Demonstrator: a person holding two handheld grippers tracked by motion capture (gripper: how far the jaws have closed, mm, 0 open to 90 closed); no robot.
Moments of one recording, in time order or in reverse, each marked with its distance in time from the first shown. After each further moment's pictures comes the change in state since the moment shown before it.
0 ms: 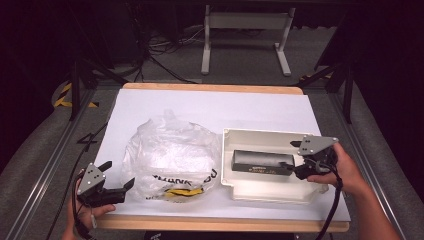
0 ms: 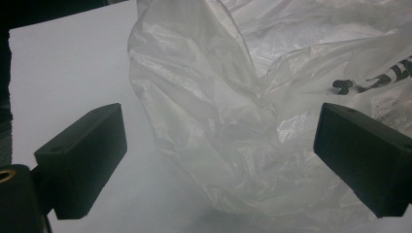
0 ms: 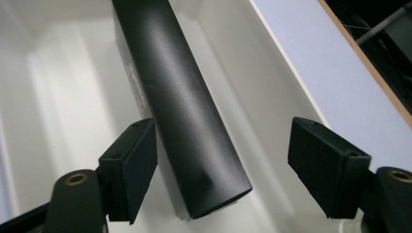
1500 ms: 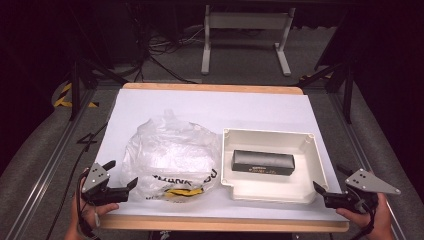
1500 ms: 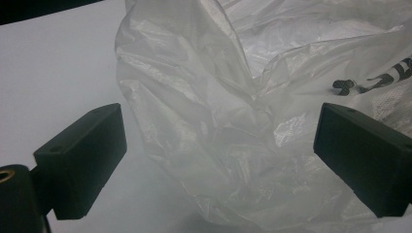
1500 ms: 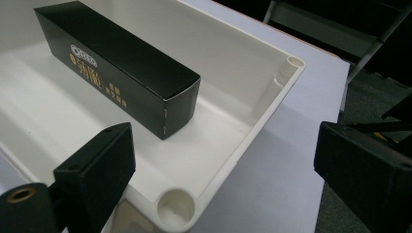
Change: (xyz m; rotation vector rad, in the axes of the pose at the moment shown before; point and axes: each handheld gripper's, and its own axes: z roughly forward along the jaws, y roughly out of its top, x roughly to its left) left arm -0.004 0.001 0.010 0.014 -0.017 0.008; right arm 0.054 -0.104 -0.051 -0.211 -0.332 0.410
